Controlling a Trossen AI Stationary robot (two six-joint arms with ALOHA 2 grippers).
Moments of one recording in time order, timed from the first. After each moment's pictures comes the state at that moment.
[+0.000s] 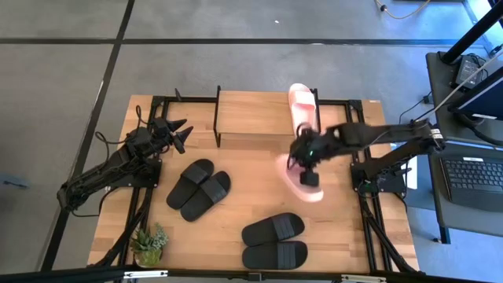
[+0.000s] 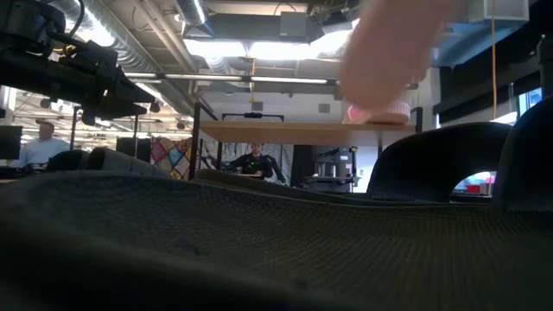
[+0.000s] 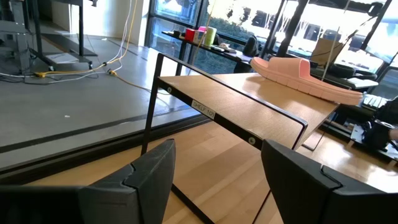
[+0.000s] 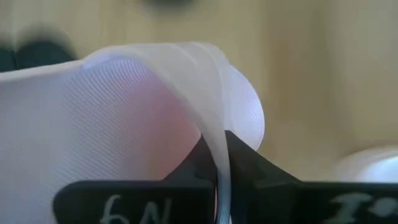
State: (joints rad) left arm 0.61 0.03 0.05 -0.08 -0.11 -0.28; right arm 0.09 1.38 1.41 -1.05 0.13 0.12
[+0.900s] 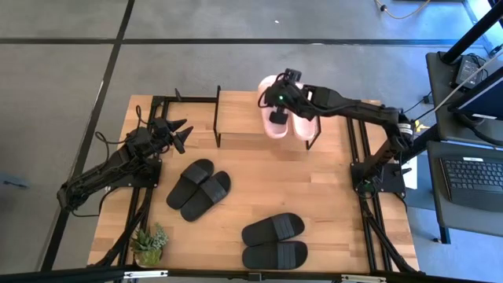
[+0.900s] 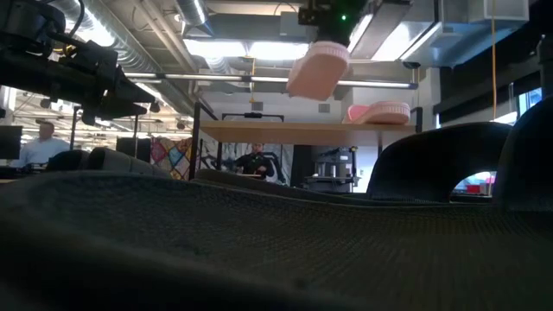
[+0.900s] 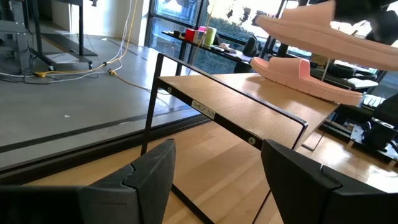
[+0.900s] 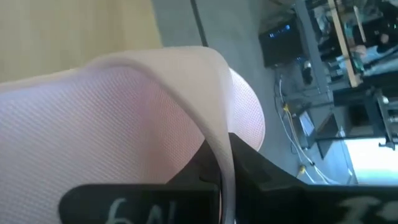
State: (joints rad) left arm 0.61 0.03 0.05 -0.08 -0.11 -0.28; right arm -0.30 1.68 1.66 -0.75 0.63 -0.45
